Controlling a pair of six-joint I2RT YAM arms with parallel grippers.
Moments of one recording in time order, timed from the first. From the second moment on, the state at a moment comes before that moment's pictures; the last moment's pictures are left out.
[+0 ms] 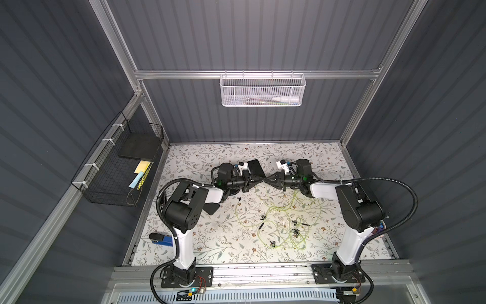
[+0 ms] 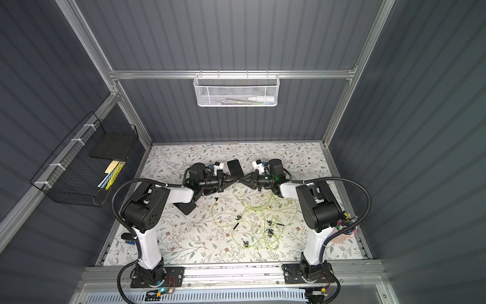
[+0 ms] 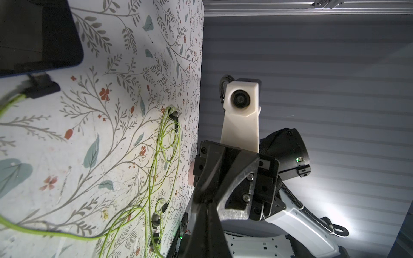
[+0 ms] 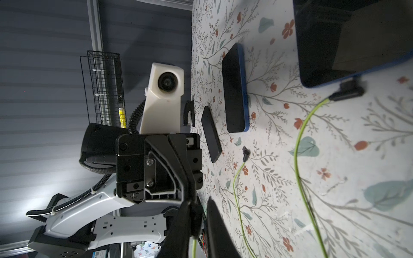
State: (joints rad) left arm -0.46 1.95 0.97 0.75 0.92 -1.38; right arm 0.32 1.87 0.94 0.47 -1.00 1.04
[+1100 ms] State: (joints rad) left arm -0.37 1.84 1.52 -0.56 0.19 -0.80; right arm 0.34 1.66 0.91 0.17 -0.75 0.79
